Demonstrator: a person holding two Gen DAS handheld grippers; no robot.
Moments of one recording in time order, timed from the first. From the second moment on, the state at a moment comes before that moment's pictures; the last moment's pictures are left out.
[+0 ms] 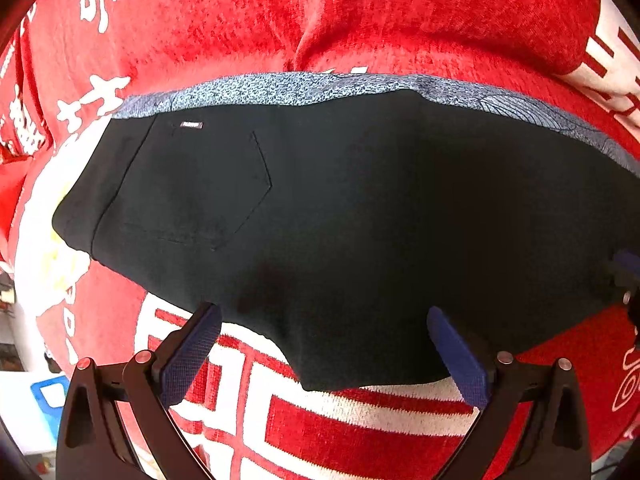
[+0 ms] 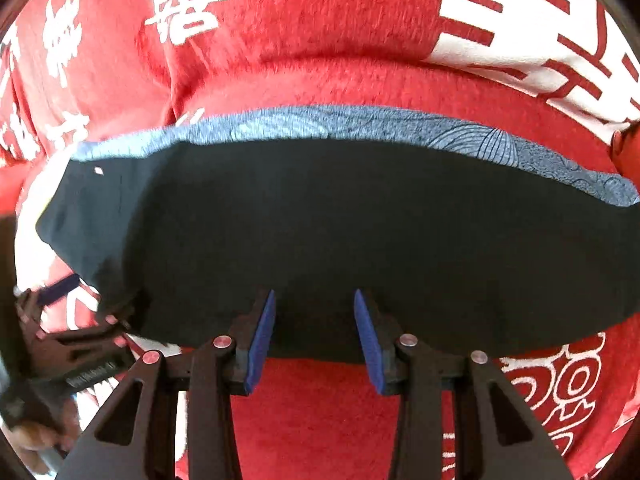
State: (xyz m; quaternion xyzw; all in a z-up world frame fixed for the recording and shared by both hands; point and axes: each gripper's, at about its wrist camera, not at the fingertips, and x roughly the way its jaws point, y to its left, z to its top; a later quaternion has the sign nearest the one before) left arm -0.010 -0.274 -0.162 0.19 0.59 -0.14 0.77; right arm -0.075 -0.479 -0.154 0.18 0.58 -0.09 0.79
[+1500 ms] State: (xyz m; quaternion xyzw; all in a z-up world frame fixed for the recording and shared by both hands) left arm 0.035 -0.321 -0.135 0.22 0.62 -0.19 0.73; right arm -0.157 -0.520 -0.142 0.33 0.57 -0.21 0.72
